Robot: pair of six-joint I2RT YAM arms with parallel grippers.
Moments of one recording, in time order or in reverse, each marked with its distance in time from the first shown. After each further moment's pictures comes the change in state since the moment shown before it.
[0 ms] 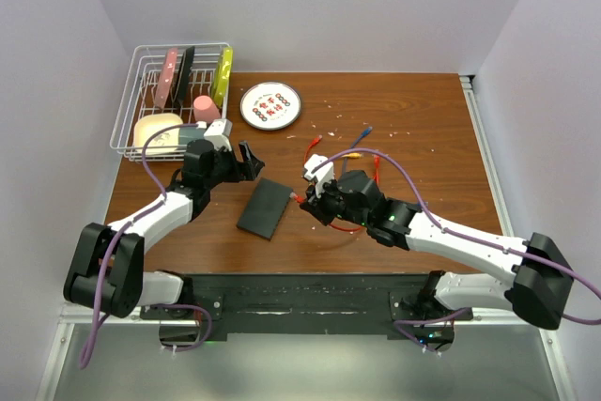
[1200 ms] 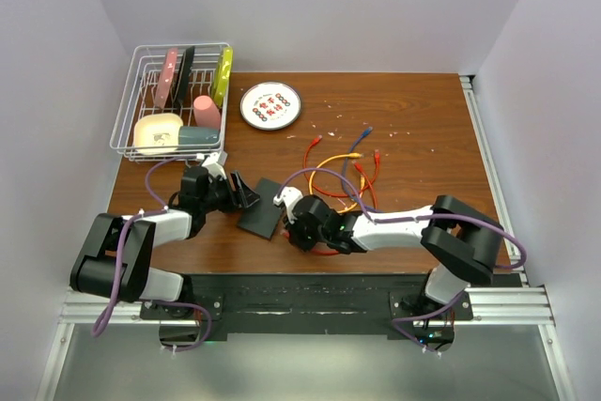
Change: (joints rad) left arm 0.081 0.082 -0.244 0.150 0.207 -0.116; right arm 0.123 0.449 -0.008 0.100 0.061 0.197
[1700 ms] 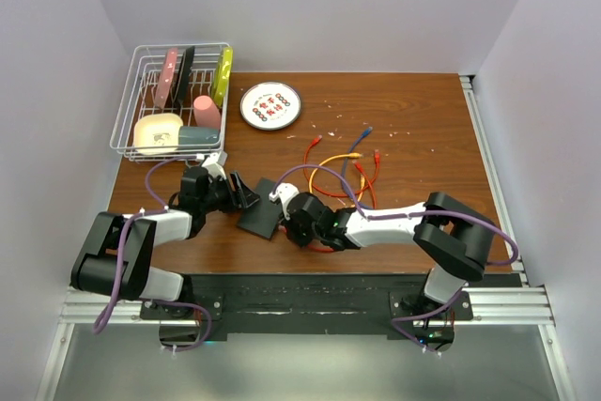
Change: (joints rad) left arm 0.003 0.011 -0.005 0.021 0.007 0.000; right arm 0.006 0.060 0.076 -0.034 0.060 0.005
